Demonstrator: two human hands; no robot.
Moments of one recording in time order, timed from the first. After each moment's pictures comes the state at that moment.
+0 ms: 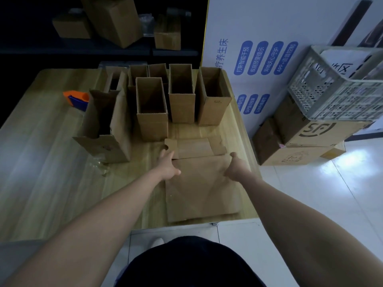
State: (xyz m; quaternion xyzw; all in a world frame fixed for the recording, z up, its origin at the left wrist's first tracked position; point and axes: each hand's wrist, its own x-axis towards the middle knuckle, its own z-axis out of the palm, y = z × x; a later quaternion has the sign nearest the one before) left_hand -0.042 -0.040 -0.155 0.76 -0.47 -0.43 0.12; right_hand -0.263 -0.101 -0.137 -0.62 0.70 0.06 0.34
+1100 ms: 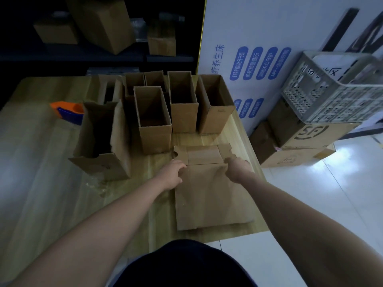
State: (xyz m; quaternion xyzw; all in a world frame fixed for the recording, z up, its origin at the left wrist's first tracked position) left_hand -0.014 -0.069 -0.164 0.67 -0.65 -0.35 0.06; right_hand -0.232 -0.131 -0.140 -0.74 0.64 0.15 0.16
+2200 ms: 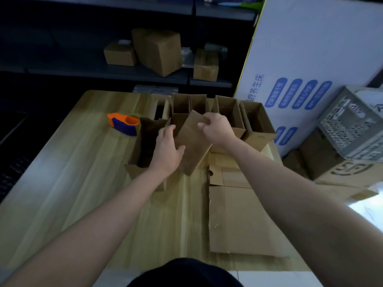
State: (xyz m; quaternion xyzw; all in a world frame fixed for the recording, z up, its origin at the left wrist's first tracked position) left_hand 0.086 -0.053 -0.049 0.77 -0.50 -0.16 0.38; right_hand -0.028 -0.164 -0.020 -0.79 0.50 -0.20 0.28
